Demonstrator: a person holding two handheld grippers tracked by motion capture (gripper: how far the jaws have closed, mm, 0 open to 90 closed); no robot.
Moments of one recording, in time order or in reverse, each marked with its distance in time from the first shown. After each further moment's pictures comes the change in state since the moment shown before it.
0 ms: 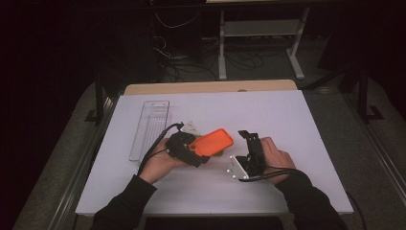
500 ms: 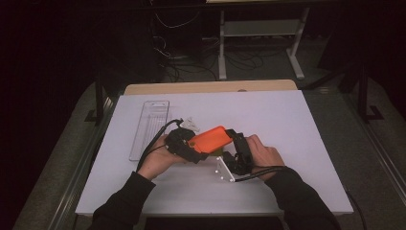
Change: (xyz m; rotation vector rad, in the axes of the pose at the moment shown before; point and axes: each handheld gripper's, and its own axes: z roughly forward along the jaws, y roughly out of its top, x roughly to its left) left arm 0.008 0.006 -0.003 0.014 -0.001 0.009; right arm 0.001 0.028 0.013 -0.058 -0.077 -0.119
